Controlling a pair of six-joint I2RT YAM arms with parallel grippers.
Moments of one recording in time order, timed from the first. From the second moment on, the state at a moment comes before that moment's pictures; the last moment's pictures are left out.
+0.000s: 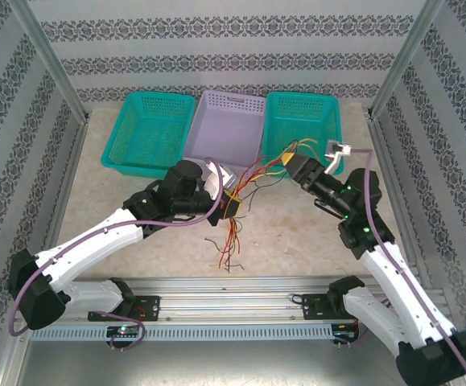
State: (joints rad) left arm -0.76 1.21 1.03 -0.32 0.39 -0.21; right arm 0.28 0.76 0.72 0.05 -0.47 0.98
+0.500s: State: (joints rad) left arm -0.70 1.20 0.94 -0.14 0.47 -0.36; right arm 0.46 0.82 0.69 -0.07 -0.51 0.87
